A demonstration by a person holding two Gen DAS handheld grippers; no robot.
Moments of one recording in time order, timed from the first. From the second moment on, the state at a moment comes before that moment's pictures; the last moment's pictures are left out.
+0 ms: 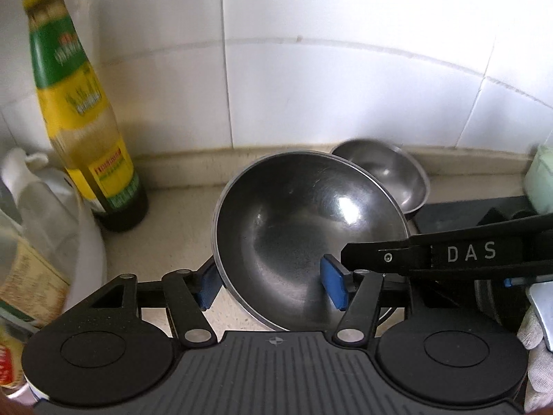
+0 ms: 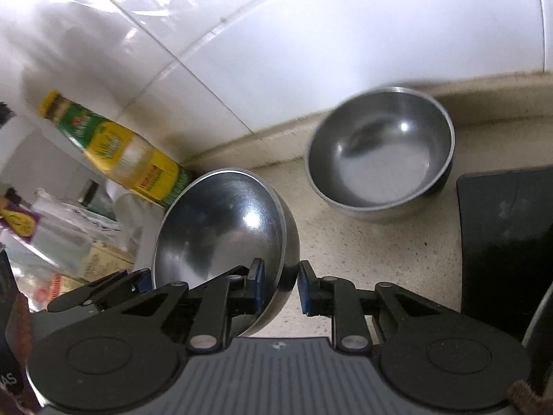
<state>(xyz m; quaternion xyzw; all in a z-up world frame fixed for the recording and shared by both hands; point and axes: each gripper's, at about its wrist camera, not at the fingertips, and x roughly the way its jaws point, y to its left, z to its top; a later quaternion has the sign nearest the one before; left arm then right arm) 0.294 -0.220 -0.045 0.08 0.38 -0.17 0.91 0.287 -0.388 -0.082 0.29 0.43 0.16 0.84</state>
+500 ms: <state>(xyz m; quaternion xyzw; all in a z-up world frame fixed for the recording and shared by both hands) 0.194 -0.223 0.020 0.10 0.28 -0.19 0.93 0.198 -0.393 -0.002 0.28 0.35 0.17 0.88</state>
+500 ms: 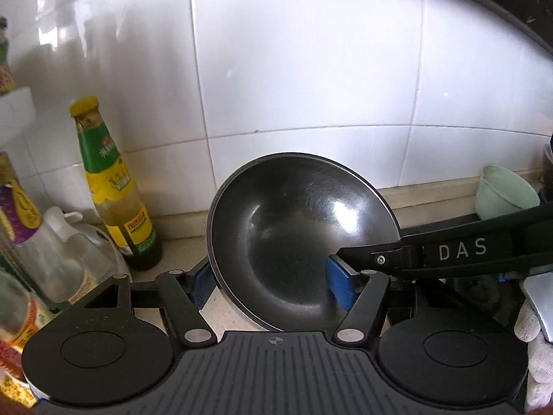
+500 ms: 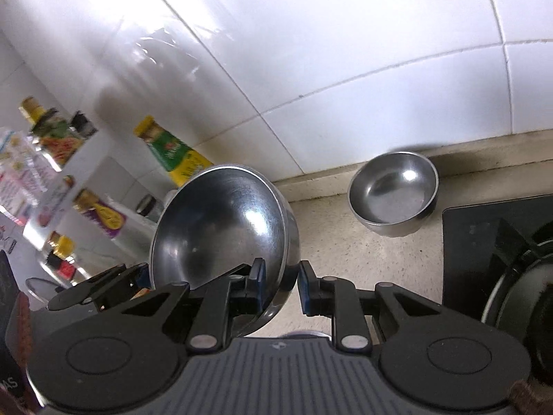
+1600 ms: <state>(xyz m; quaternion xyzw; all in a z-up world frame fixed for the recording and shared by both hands) 0.135 -0.210 -0.027 0.09 0.34 -0.18 0.92 0.137 -0.385 -0.047 0.25 0.43 0.19 0.85</state>
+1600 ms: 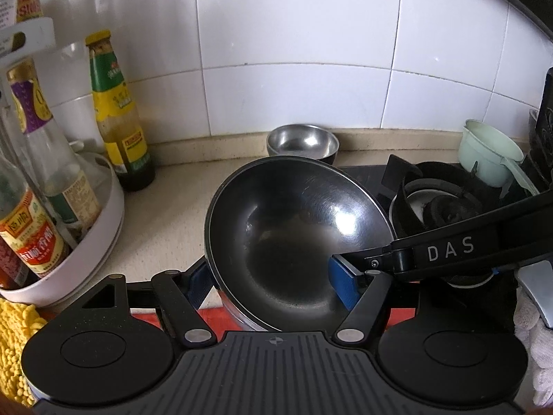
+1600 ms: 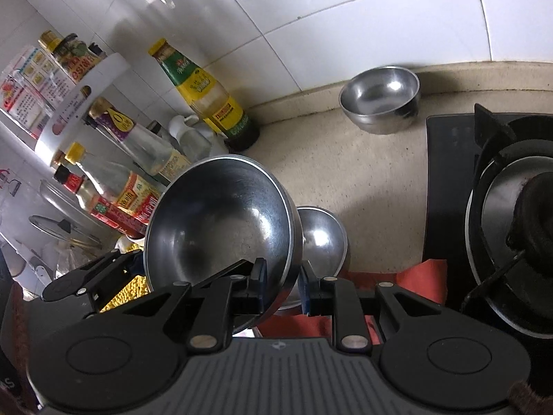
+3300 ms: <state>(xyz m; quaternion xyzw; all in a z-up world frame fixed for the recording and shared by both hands) 0.203 -0.198 -0.030 0.11 0.35 -0.17 0.91 0.183 -0.394 -0.049 0.21 0.43 0.13 0.87</state>
